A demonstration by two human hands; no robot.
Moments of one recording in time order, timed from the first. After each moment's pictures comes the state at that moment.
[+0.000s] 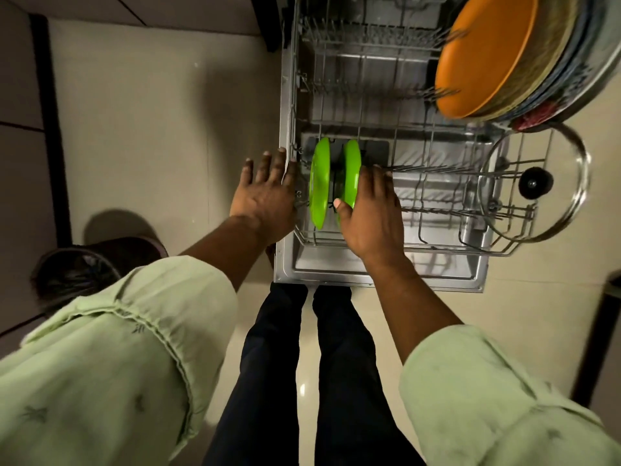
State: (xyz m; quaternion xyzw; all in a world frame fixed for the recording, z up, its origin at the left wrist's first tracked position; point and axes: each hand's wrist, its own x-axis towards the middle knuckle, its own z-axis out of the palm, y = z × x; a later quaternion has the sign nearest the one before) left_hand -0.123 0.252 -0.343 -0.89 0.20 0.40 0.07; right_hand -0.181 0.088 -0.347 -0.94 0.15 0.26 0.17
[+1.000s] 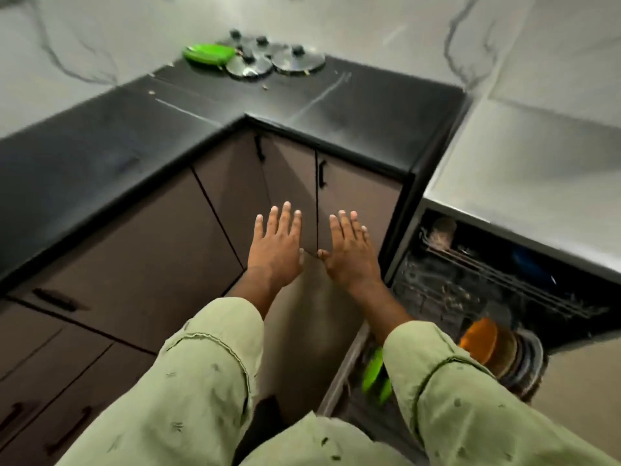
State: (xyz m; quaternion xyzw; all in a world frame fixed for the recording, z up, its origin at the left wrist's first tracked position) left_hand -0.168 0.407 0.093 -0.99 -0.10 0.05 0.03; right_hand -0.112 0.265 0.061 -0.95 -0.26 0.03 0.16
